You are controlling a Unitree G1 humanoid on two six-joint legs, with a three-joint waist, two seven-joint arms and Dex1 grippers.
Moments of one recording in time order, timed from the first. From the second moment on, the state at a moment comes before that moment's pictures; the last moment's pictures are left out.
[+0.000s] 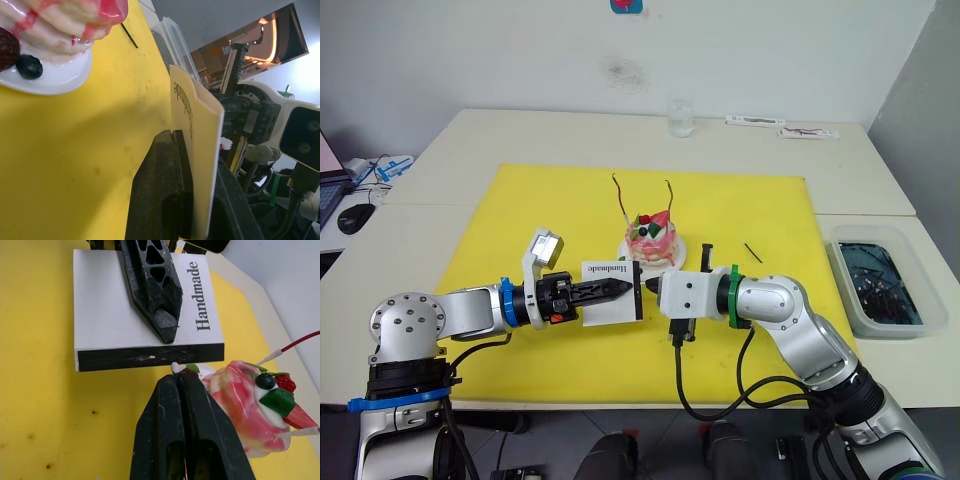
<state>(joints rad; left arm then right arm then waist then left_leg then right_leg) -0.48 0.52 0.29 0.00 -1.29 1.45 -0.47 -0.49 -0.52 0.42 -0.38 -0.13 0.23 0.84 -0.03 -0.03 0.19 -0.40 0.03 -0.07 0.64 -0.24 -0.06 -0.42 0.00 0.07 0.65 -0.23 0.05</state>
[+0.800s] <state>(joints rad) -0.48 0.49 0.29 0.00 -1.29 1.44 -0.46 -0.51 -0.51 0.42 -0.35 -0.15 0.23 0.88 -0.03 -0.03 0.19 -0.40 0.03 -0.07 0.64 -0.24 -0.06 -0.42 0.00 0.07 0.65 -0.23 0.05</state>
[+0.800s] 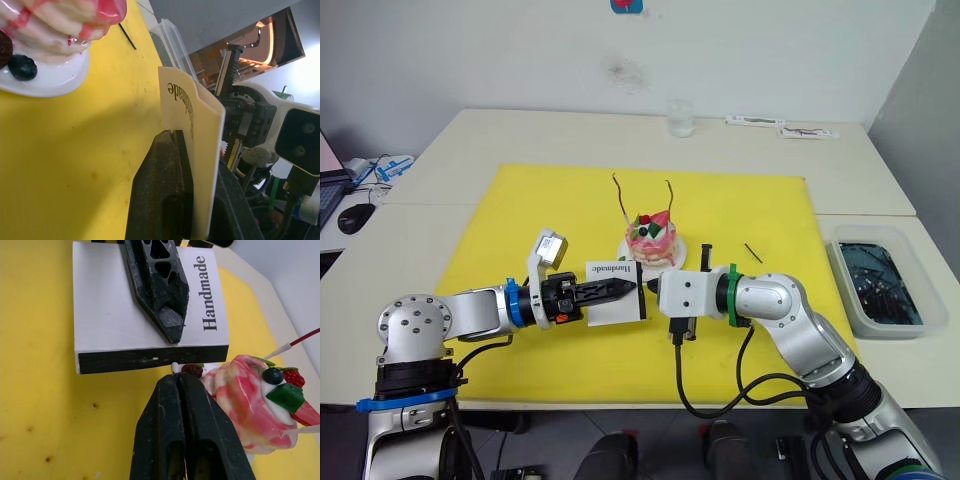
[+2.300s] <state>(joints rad) -0.42 0.56 0.30 -0.12 -1.34 1.39 -0.45 -0.49 -0.54 0.40 -0.45 -0.04 0.25 0.93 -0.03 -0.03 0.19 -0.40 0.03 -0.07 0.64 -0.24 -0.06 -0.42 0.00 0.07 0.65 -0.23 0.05</state>
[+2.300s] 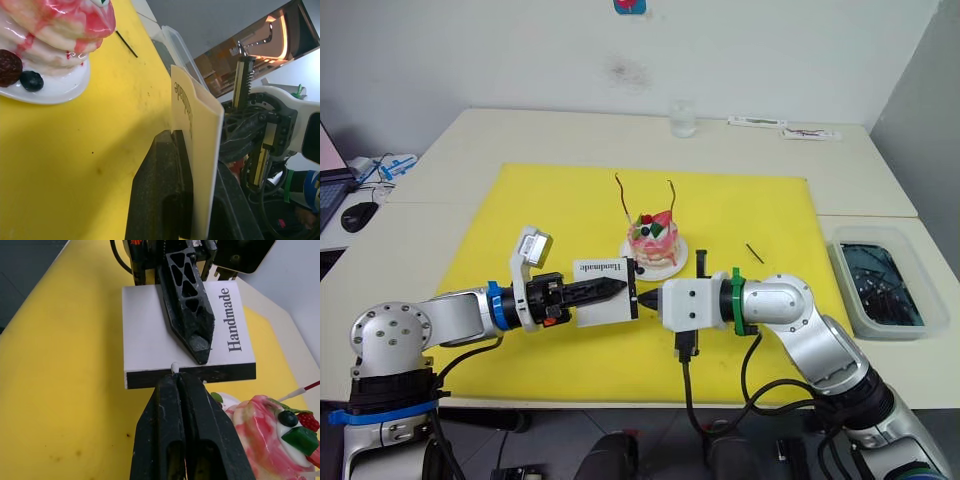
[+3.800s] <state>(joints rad) -0.42 0.64 0.34 -0.06 -1.60 1.29 -0.26 -0.45 -0.55 0.44 -0.41 -0.10 0.29 0.98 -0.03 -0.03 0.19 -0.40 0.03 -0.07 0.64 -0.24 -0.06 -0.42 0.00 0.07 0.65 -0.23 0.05</state>
